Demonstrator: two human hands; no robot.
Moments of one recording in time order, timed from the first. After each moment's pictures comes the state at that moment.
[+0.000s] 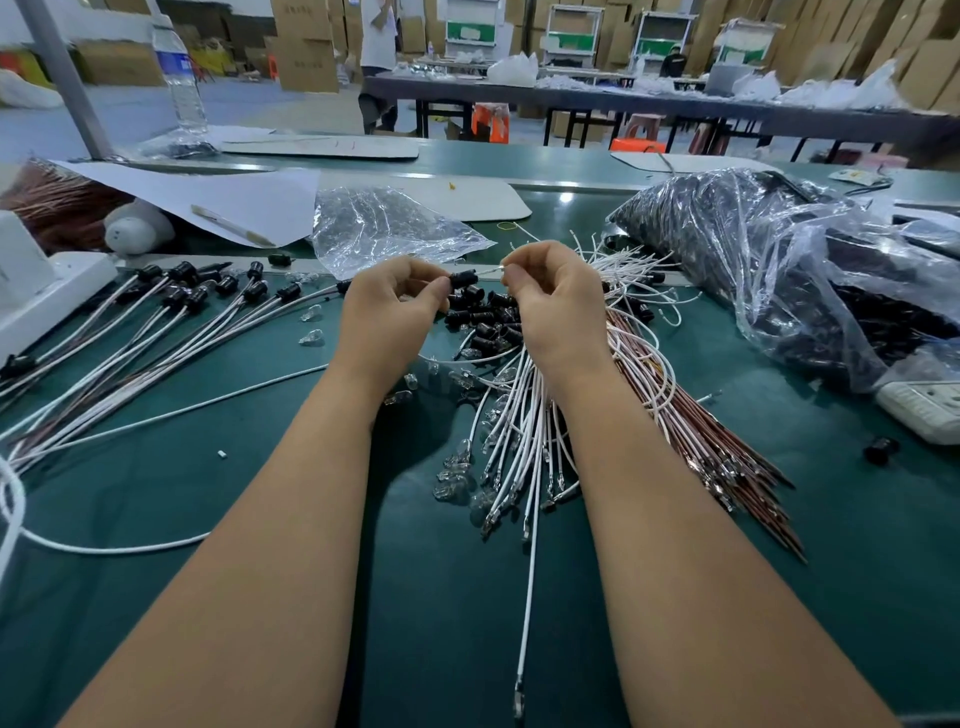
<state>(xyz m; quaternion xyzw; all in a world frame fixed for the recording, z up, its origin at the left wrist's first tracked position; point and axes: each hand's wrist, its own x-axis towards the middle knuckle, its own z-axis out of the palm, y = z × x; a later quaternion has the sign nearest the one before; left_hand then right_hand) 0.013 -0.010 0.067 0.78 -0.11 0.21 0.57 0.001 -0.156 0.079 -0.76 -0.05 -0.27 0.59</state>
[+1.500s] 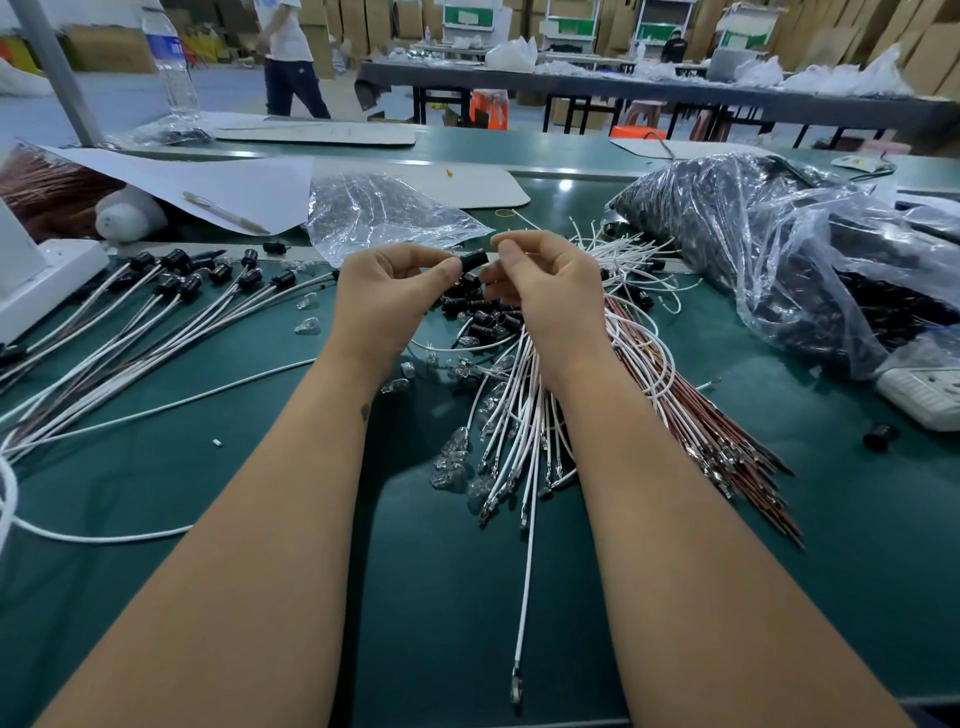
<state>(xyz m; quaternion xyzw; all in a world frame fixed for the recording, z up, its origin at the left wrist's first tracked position) 0.007 -0.012 0.076 0.72 -0.11 0.17 0.67 -0.004 -0.153 0.083 -0.69 -0.05 -0.19 0.70</state>
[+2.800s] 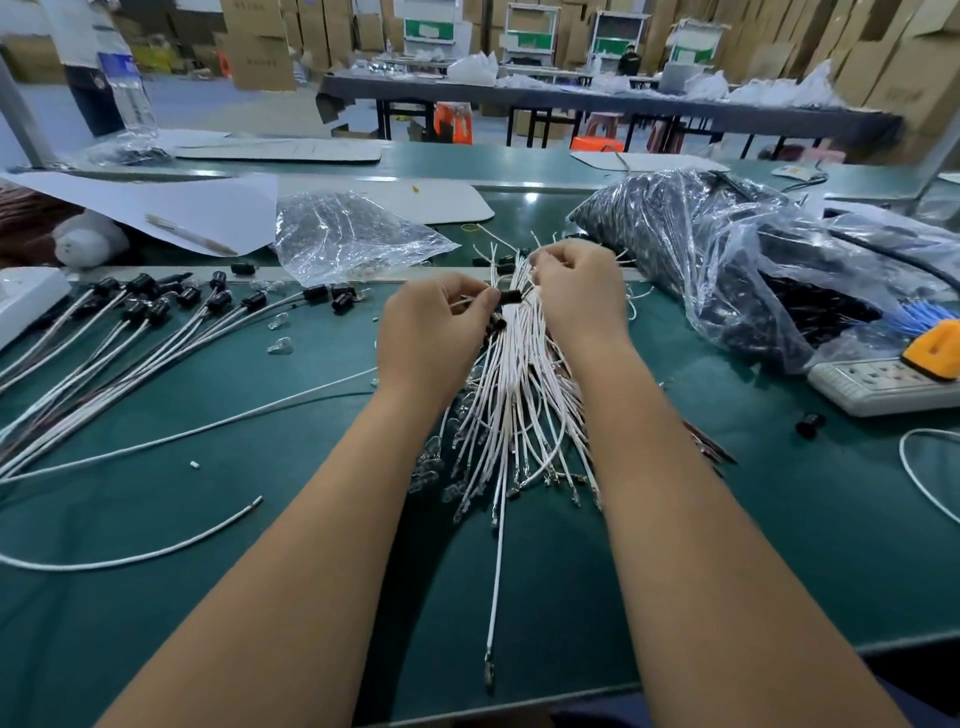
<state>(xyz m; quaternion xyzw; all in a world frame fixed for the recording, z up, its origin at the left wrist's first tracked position) -0.011 -0.065 0.076 0.82 -0.13 0.25 0.50 -0.007 -0.194 0.106 -0.84 0.08 -0.26 0.47</state>
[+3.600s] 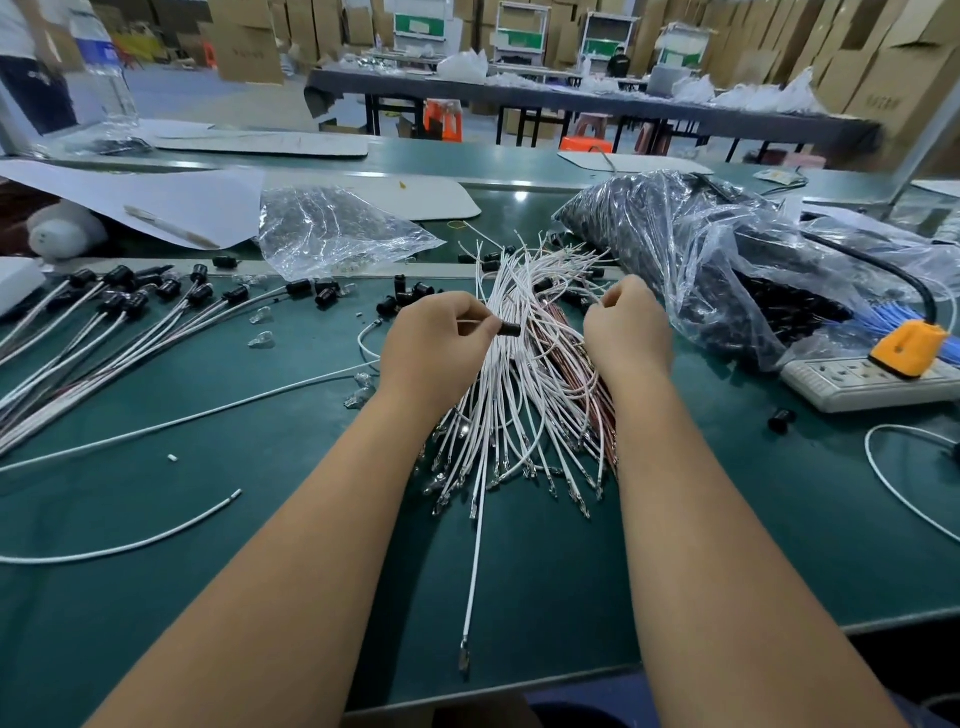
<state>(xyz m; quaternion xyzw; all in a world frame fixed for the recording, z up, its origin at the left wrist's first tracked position) -0.012 -0.073 0.060 0.85 -0.17 0.19 0.46 -0.014 -0.251 0.079 -0.88 0.24 -0.24 0.32</state>
